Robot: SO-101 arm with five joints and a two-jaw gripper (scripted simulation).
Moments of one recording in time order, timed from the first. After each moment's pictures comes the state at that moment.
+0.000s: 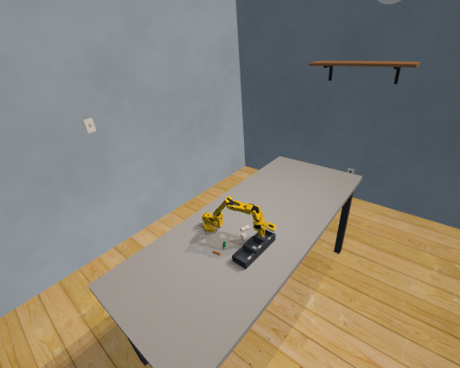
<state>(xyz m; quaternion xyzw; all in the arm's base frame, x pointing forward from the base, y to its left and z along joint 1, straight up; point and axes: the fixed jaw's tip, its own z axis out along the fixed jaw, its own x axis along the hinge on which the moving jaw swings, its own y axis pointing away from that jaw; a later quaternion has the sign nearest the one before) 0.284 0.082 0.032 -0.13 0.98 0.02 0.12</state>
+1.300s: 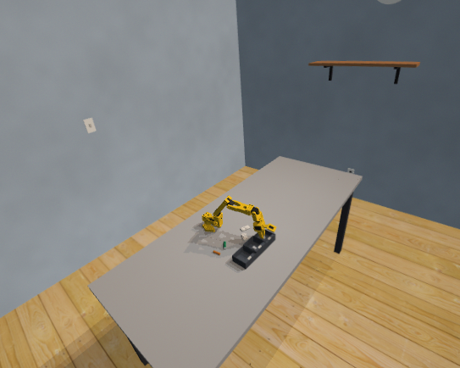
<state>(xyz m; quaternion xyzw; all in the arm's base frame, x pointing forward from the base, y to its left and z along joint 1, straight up) 0.286 0.082 0.025 -0.13 0.98 0.02 0.13</state>
